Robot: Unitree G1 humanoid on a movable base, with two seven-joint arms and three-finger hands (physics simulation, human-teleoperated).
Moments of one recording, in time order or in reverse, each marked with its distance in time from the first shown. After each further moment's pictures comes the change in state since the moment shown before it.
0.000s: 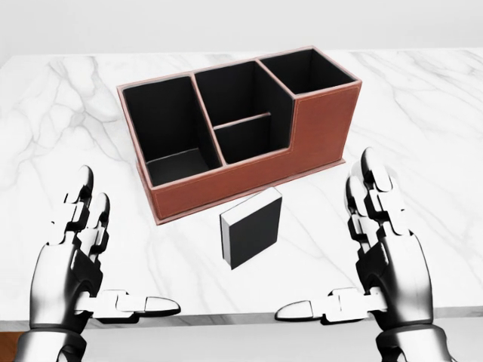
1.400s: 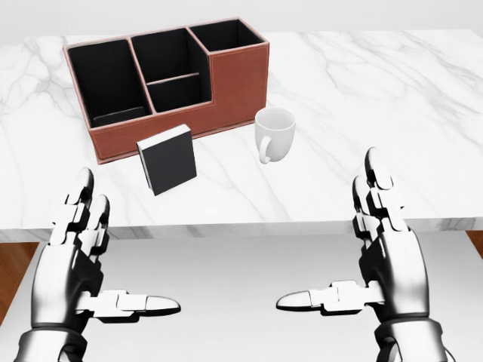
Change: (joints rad) left arm -0.007 0.002 0.001 0.023 0.002 0.000 0.008; right arm -0.036 -0.003 -0.006 0.060 -0.056 0.000 -0.049
